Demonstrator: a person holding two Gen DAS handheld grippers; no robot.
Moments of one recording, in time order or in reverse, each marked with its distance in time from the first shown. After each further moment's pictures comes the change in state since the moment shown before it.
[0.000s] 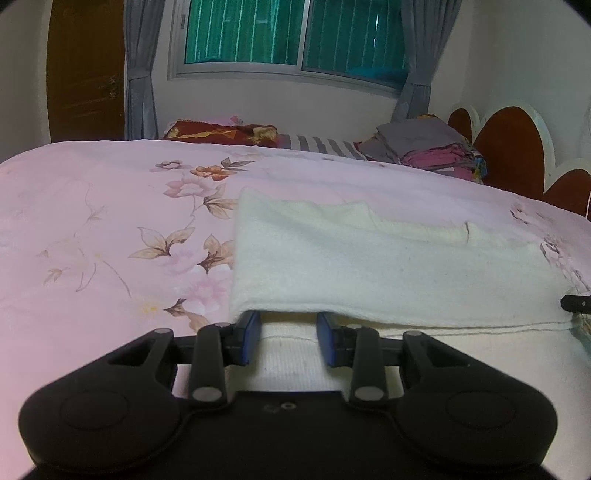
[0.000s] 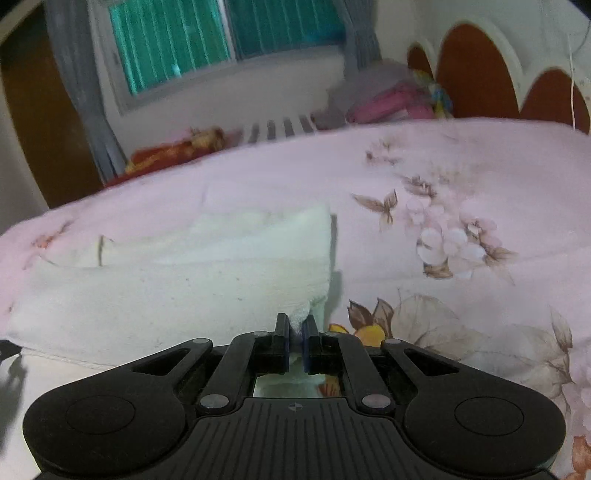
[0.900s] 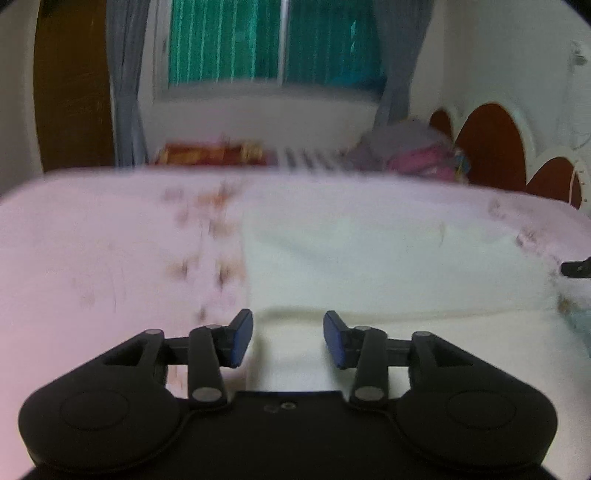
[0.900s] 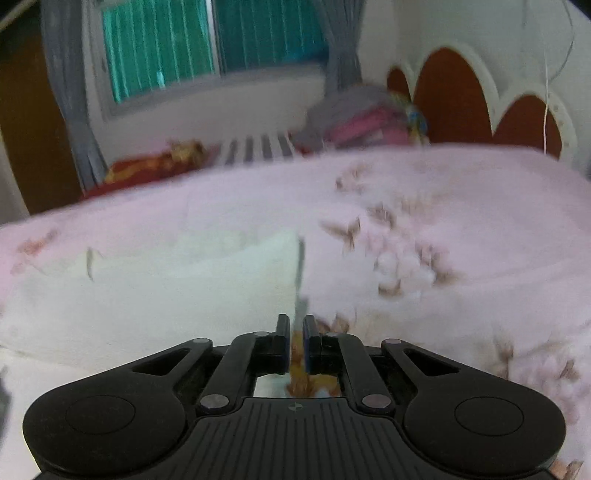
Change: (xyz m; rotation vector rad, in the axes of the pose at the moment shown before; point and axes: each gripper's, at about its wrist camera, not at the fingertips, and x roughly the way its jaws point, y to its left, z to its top) left arm -0.050 0.000 0.007 0.098 -0.070 -0.018; right arm -0.038 0.000 0.010 -0.010 -0.058 -0.074
